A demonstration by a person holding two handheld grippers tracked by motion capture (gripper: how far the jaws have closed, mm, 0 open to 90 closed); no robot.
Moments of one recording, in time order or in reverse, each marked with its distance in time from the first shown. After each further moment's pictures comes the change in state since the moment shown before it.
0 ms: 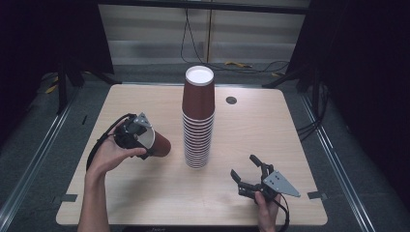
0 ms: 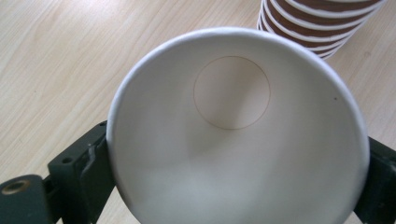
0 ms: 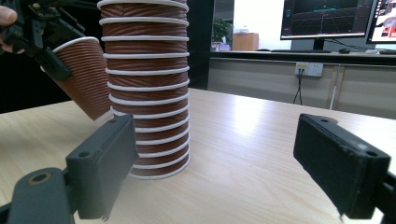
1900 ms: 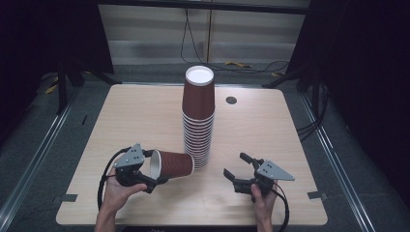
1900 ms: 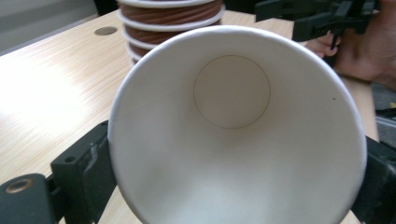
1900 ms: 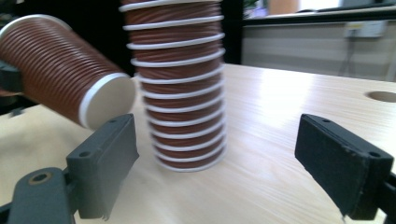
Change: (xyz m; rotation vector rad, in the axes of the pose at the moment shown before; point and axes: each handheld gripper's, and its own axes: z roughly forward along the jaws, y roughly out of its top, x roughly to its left) left arm -0.078 -0.061 0.007 -0.567 -0.161 -0.016; right arm -0.002 0.013 0.020 0.133 0.132 0.091
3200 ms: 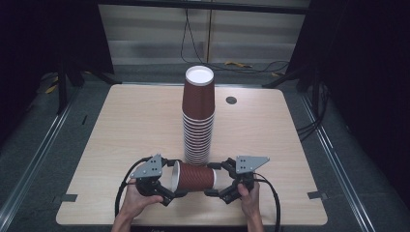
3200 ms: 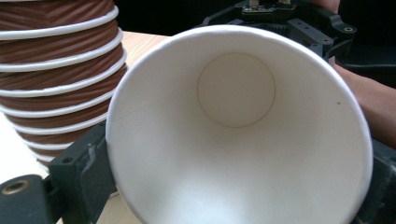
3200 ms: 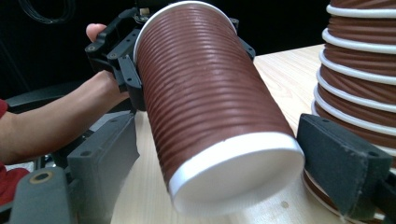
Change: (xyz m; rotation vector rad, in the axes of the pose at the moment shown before) left arm -0.037 0.002 0.040 -0.113 -0.201 0.056; right arm 0.026 0.025 0.044 0.170 0.630 -0.067
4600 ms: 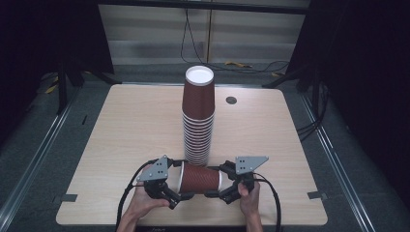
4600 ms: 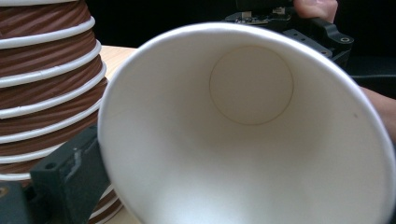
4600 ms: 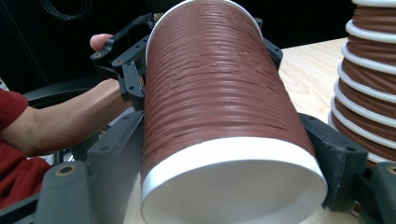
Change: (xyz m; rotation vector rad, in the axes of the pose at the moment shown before) left arm -0.006 -0.004 0.021 -0.059 -0.016 0.023; right arm -0.001 0.000 0.001 0.023 0.067 0.003
